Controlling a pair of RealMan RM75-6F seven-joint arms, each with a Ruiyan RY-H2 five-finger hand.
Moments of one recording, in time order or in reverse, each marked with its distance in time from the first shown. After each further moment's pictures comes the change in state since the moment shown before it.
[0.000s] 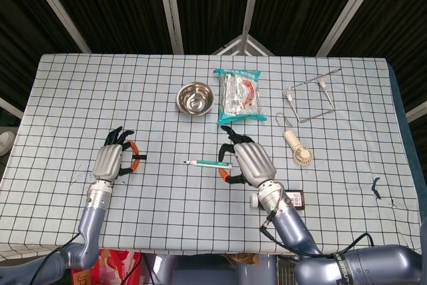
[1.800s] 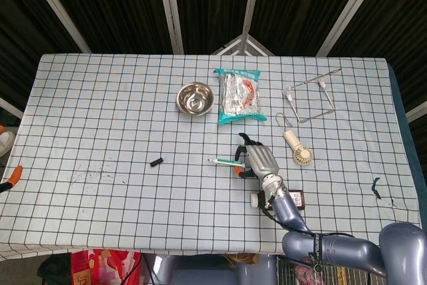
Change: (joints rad) left arm 0.377 0.929 0.023 -0.860 -0.038 0.277 -0.051; right arm -0.084 -0.283 -0.057 0.640 -0.066 -0.276 0.178
